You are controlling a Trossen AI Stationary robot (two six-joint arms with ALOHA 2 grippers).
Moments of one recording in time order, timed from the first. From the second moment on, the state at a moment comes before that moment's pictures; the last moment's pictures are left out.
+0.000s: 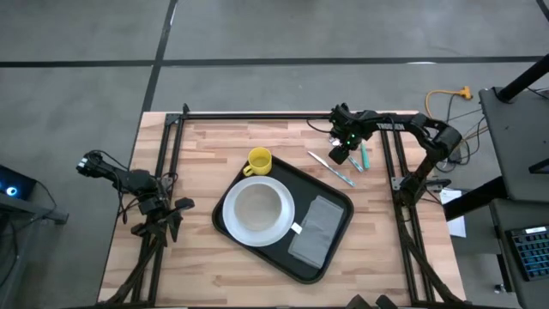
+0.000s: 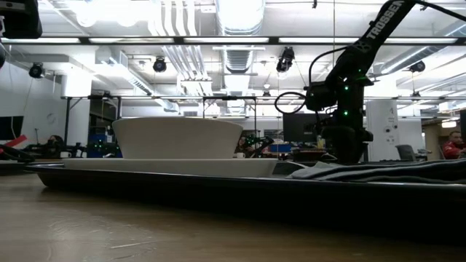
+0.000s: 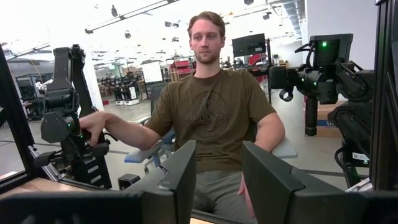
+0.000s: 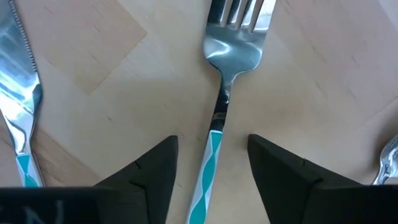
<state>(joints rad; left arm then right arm) -0.40 0.06 0.01 0.21 0.70 0.02 -0.77 1.71 0.91 -0.66 0.03 0.03</state>
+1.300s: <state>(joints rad) -0.40 0.06 0.01 0.21 0.70 0.02 -0.76 1.68 0.91 -0.71 0.03 0.05</state>
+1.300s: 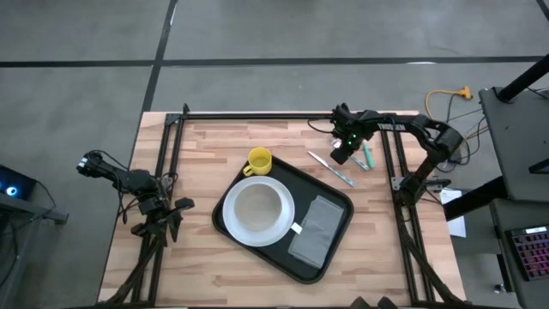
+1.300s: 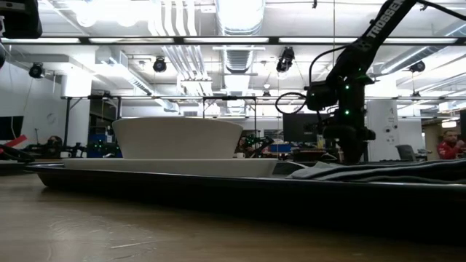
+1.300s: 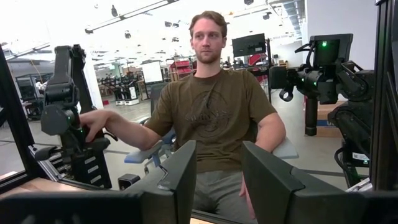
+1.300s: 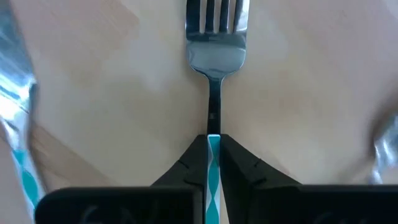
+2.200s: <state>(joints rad) -0.40 0.06 0.01 0.21 0.70 0.02 -0.64 1.65 0.91 -0.74 0.02 0.18</state>
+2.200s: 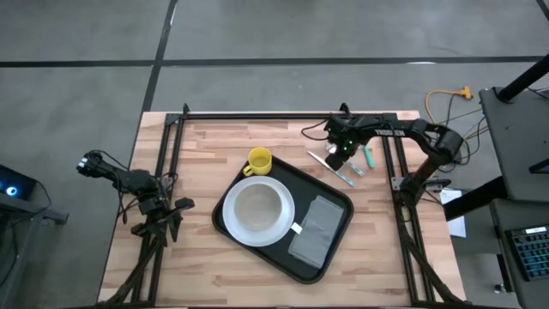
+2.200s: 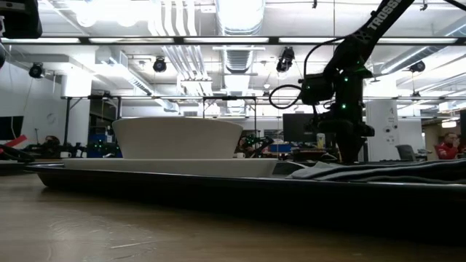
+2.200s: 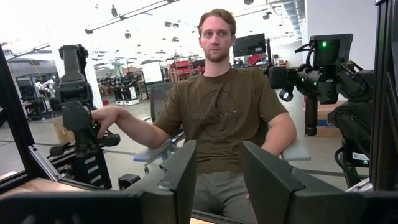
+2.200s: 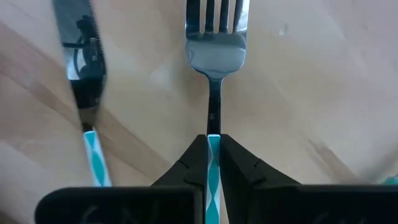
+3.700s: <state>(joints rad) -0.40 0.06 0.01 0.21 0.70 0.02 -0.33 1.56 1.04 -0.85 -0.03 0.70</state>
